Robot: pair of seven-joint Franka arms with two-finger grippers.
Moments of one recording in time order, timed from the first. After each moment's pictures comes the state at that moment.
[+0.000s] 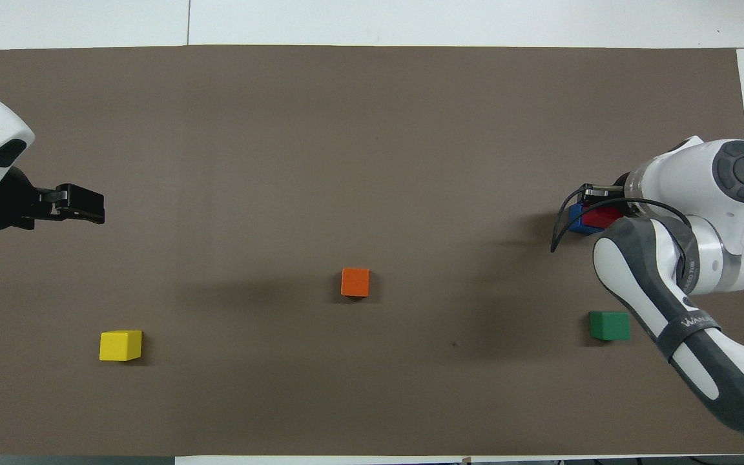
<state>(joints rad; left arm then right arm) -0.02 -0.04 -0.07 -1.76 0.01 1.68 -0.10 0.02 0.18 -0.03 -2.10 -0.08 2.38 0.21</state>
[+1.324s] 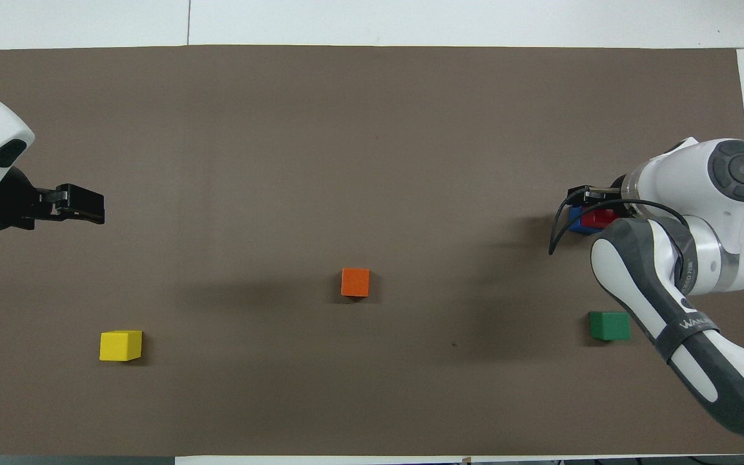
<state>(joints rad) -0.02 -0.04 -0.07 -1.76 0.01 1.68 -0.10 0.03 0.17 -0.03 -2.08 -0.08 2.32 0.21</state>
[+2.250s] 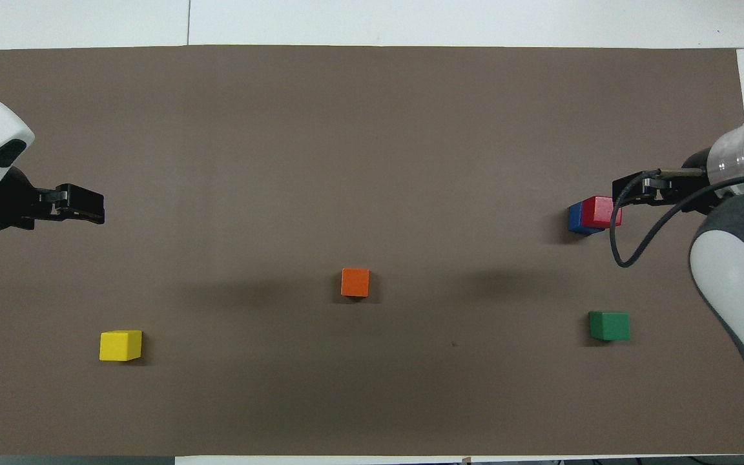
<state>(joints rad) -0.02 -0.04 -0.07 -1.76 0.01 1.68 -0.10 0.03 -0.03 0.02 -1.78 -0.01 1.74 0.13</state>
